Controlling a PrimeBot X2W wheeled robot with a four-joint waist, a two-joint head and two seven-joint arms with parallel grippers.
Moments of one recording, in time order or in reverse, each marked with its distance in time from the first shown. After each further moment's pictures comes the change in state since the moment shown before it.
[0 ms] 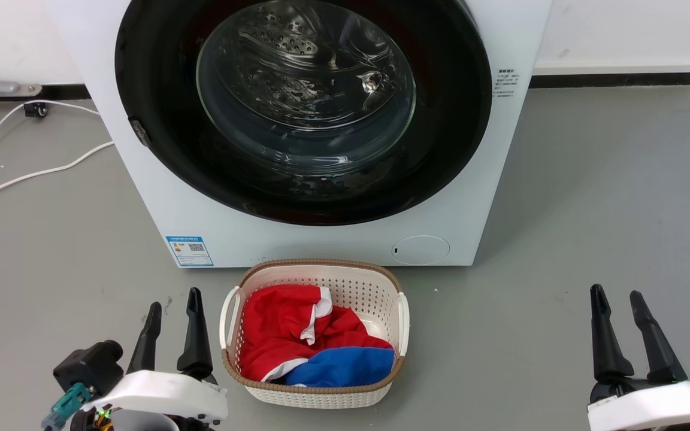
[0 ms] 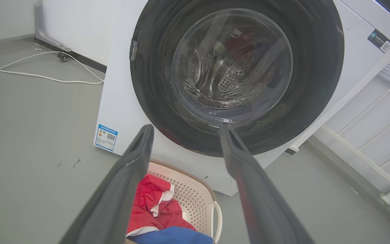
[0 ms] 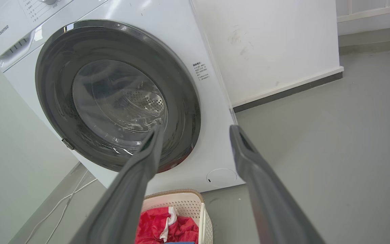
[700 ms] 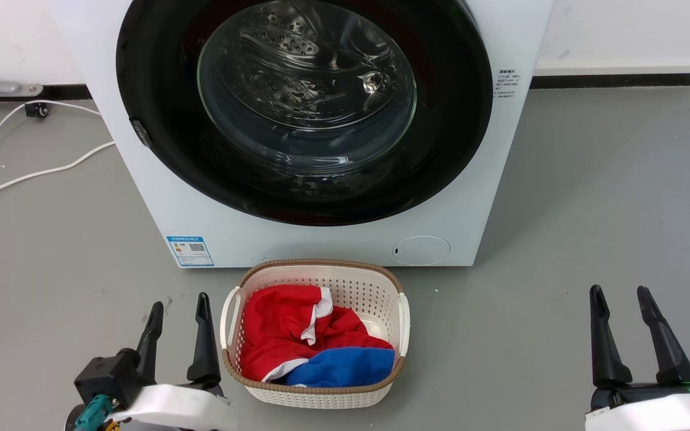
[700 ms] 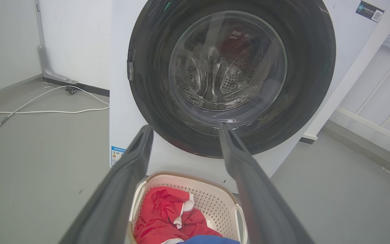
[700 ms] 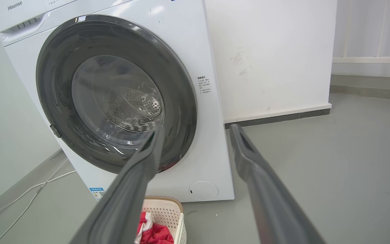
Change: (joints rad) left arm 0.026 -0.016 0.000 -0.010 0.209 -0.026 -0.054; right arm 0.034 0.000 0.008 -0.066 -0.184 0.000 -0.054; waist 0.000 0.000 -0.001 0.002
